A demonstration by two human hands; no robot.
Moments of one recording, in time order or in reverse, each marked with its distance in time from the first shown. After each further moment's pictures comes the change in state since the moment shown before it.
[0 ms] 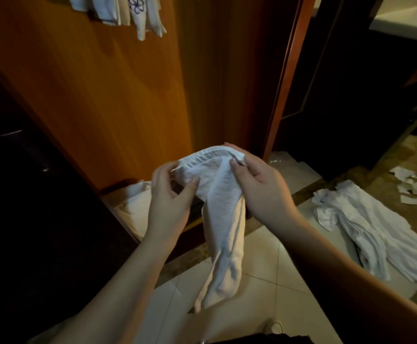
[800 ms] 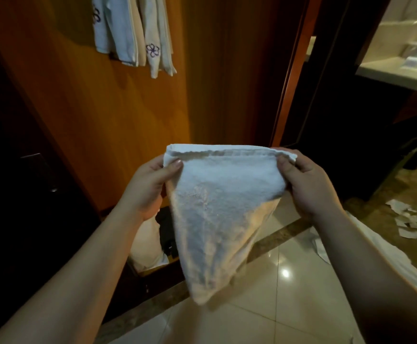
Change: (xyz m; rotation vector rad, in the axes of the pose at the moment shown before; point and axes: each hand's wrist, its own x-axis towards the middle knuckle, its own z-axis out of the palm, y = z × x) left_hand 0.071 0.055 -0.050 -0.443 -0.307 -0.119; right_hand 0.043 0.005 -0.076 0.153 0.150 -0.001
